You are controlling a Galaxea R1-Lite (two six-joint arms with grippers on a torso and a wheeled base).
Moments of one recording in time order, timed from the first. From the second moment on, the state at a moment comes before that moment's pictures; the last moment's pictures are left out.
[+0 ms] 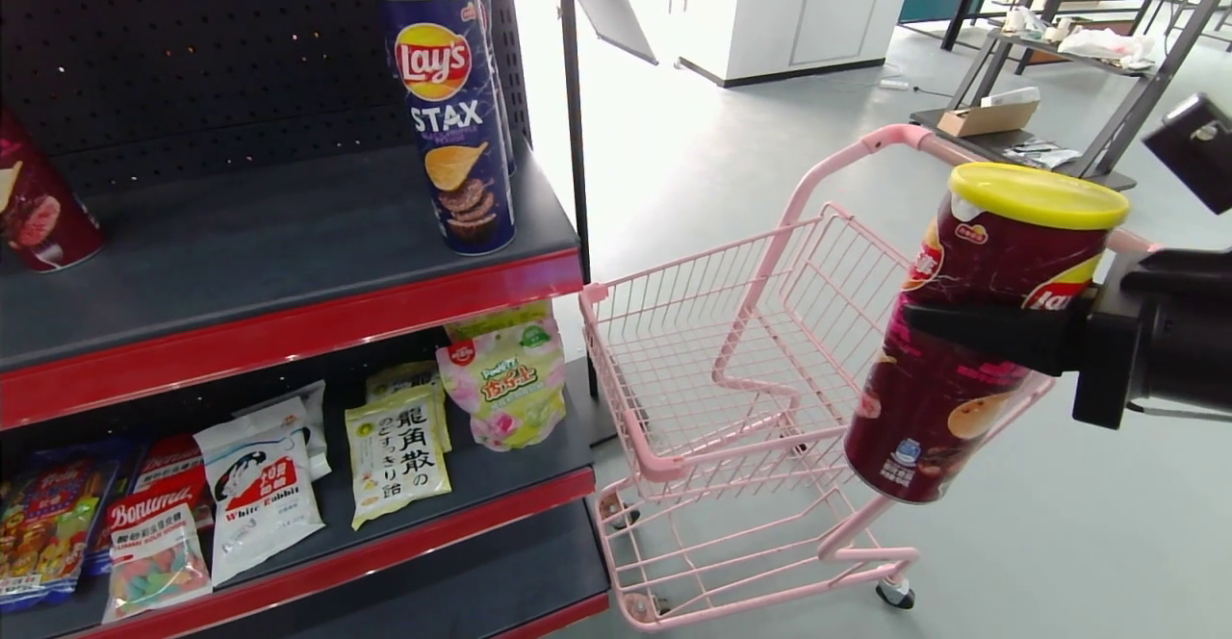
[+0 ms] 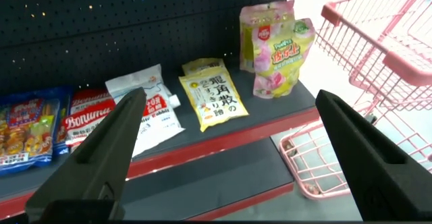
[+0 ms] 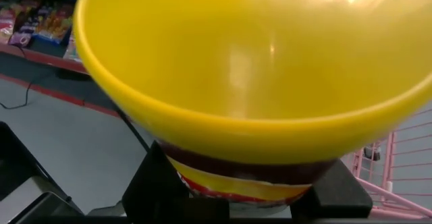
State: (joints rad) left arm 0.00 0.00 0.00 0.00 0.01 0.00; right arm 0.44 1.24 -0.86 -0.09 0.24 -0.05
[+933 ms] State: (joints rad) left arm 0.00 0.00 0.00 0.00 0.01 0.00; right arm 0.47 1.26 -0.86 -0.09 0.24 -0.05
